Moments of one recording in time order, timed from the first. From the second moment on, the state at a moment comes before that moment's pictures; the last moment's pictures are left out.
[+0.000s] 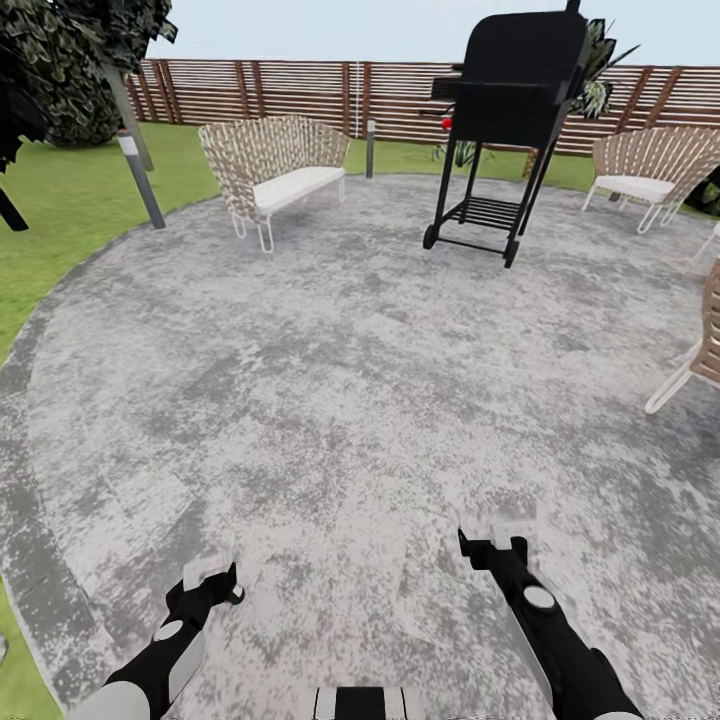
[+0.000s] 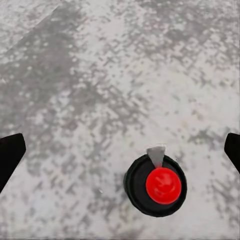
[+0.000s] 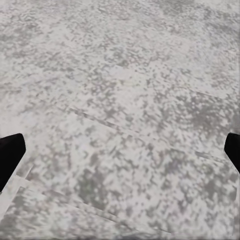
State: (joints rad) left arm -0.58 0.05 0.16 -0.29 0.10 -0.26 0.08; right arm -0.42 -0.04 0.00 -0.86 0.05 0.01 -0.01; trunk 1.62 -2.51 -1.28
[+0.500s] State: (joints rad) left arm -0.57 0.03 0.14 -0.29 0.09 -0.35 0.08; right arm -0.42 -0.04 0.00 -0.85 0.05 0.01 -0.01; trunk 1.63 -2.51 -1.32
